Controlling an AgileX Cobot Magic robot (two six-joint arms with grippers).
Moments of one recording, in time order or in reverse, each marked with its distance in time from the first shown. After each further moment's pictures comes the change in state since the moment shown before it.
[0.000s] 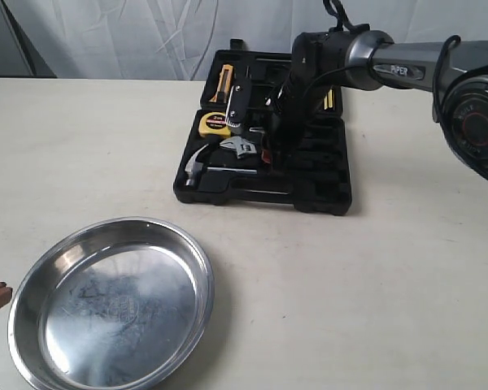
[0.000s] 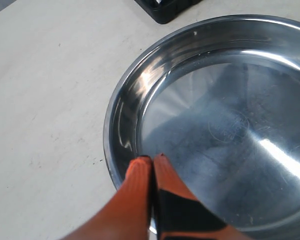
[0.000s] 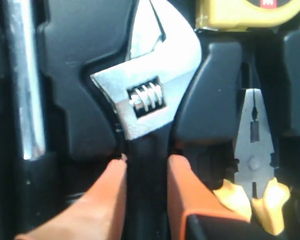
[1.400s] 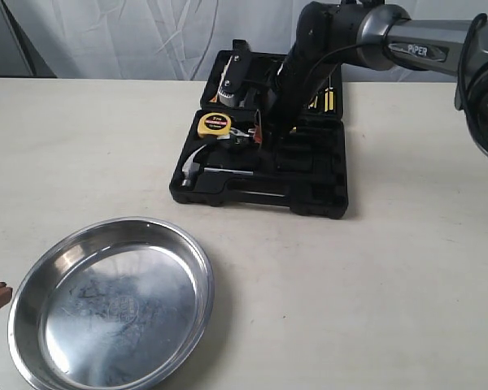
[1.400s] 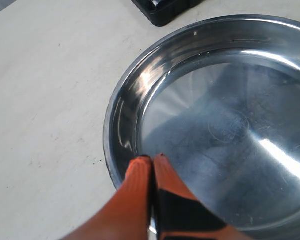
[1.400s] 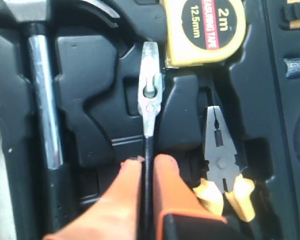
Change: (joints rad) left arm 0.000 0.000 0.000 0.000 0.000 0.000; right arm 0.002 -0.073 0.005 0.087 0.030 0.064
